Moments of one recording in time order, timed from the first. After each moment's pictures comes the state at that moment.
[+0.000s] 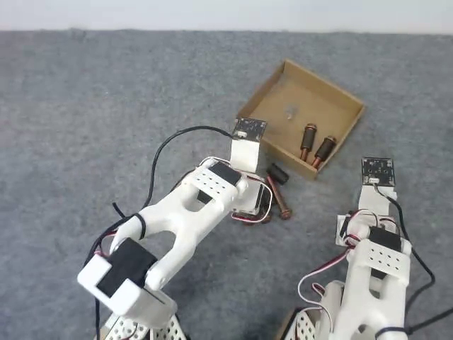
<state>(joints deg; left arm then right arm) 29.2 3.8 35.2 50.7 25.3 17.3 -48.6 77.1 46.2 15.0</state>
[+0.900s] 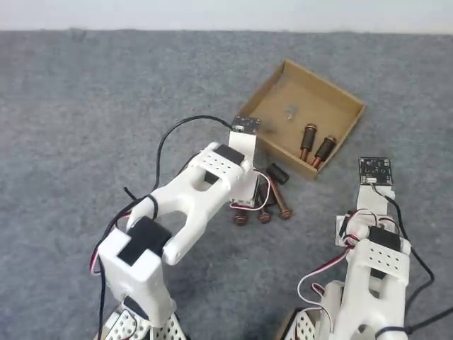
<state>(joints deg) 26.2 16.5 22.1 62.5 25.1 16.9 -48.6 77.1 46.2 16.4</state>
